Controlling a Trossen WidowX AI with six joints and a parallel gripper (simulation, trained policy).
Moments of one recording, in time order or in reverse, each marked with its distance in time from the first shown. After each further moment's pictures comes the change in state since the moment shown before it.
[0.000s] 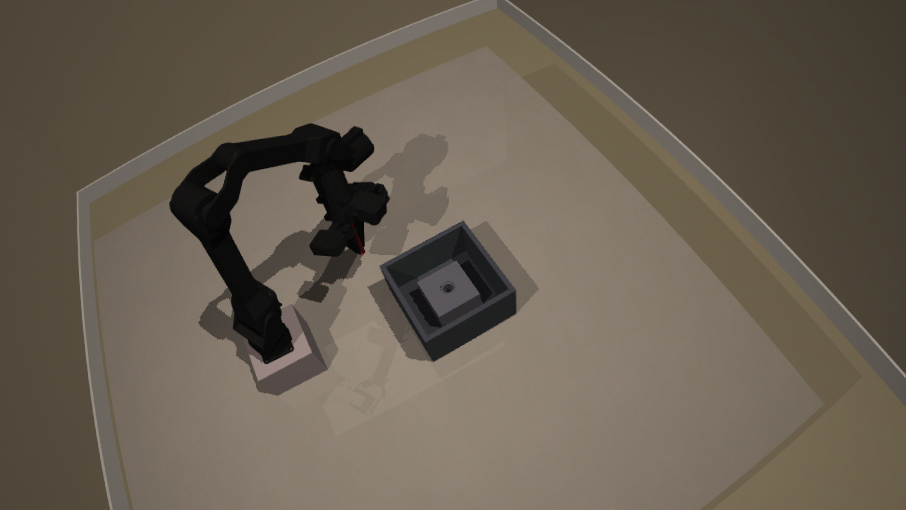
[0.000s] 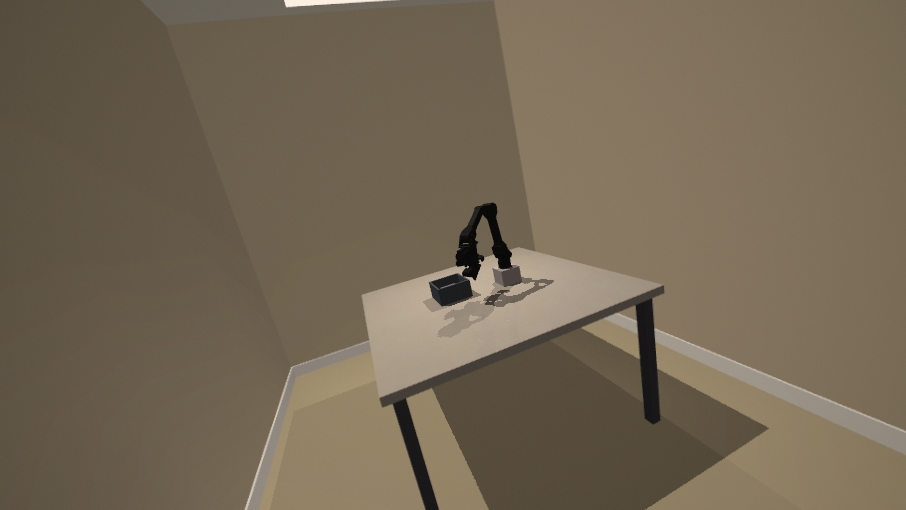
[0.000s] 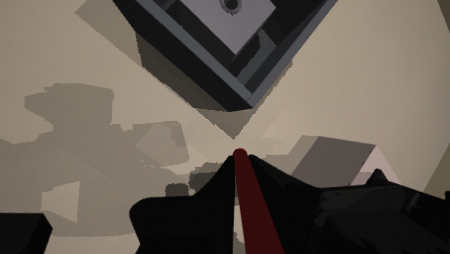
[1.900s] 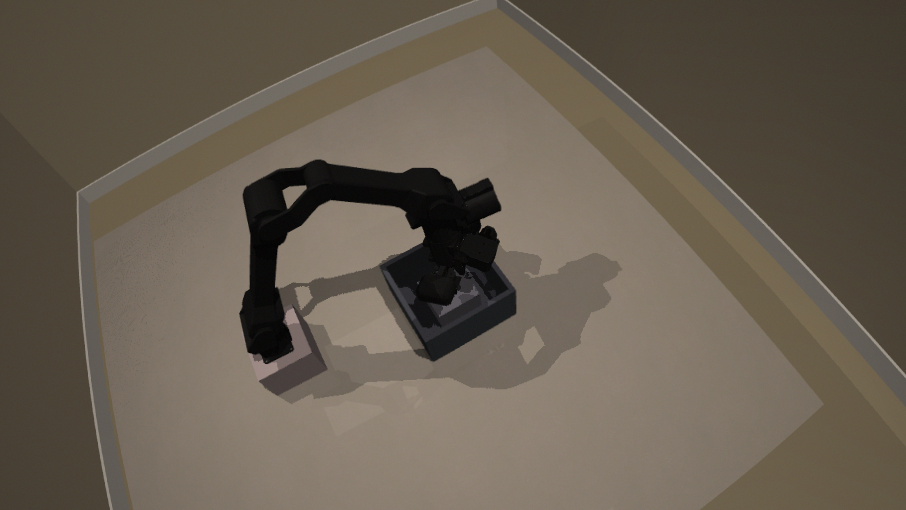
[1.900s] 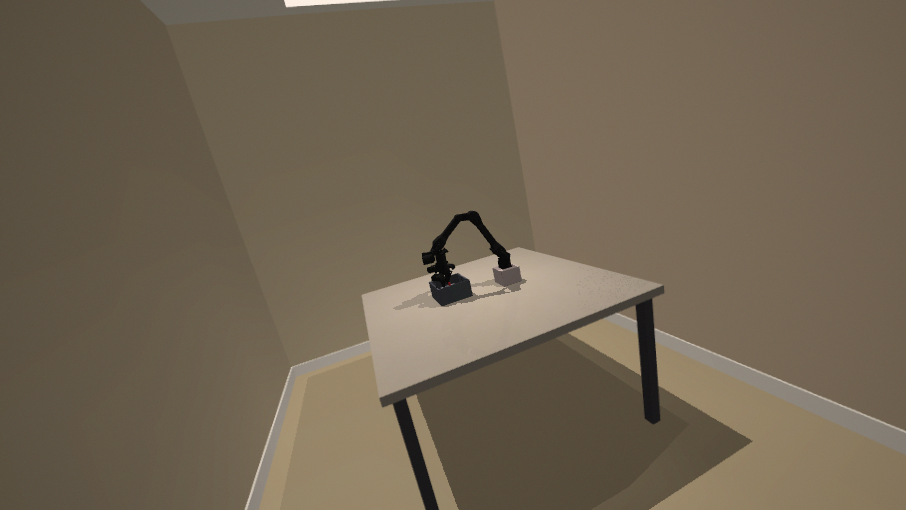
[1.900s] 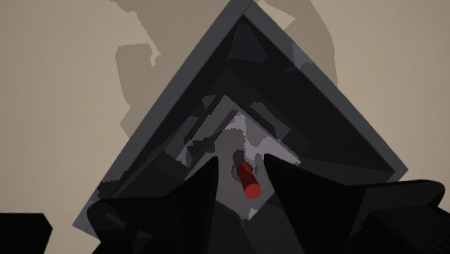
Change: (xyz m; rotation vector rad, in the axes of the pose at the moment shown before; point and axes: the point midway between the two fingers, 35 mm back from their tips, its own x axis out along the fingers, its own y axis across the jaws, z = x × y) arm 0.071 -0.007 0.196 0.044 0.063 0.132
